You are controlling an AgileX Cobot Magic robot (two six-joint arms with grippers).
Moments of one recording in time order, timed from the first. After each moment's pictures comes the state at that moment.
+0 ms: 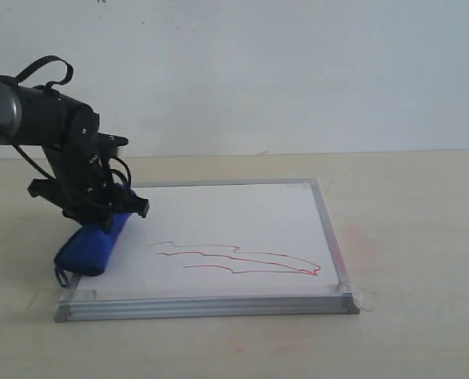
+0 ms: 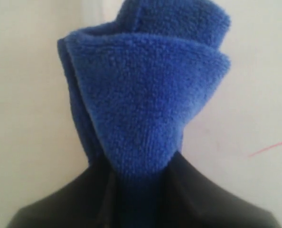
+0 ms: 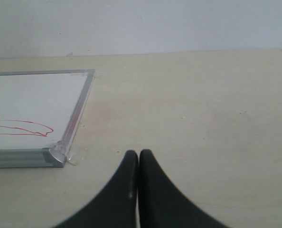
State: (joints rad) left arm -0.15 2.16 -1.55 0.23 0.79 -0.27; right arm 0.05 0.01 0.00 0.04 0.33 0.03
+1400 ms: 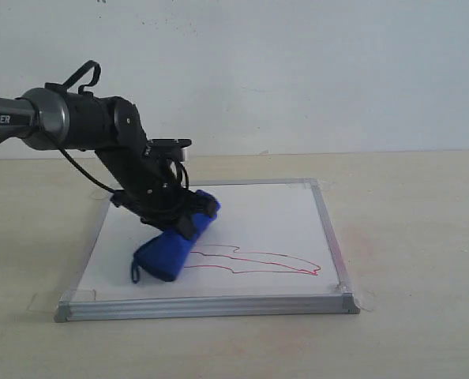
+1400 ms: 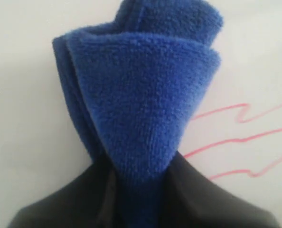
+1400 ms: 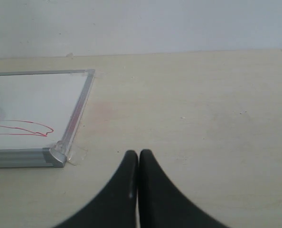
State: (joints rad) left arm -0.24 2.26 -1.68 -0.32 0.79 0.21; right arm 0.05 0.01 0.00 0.04 0.33 0.03
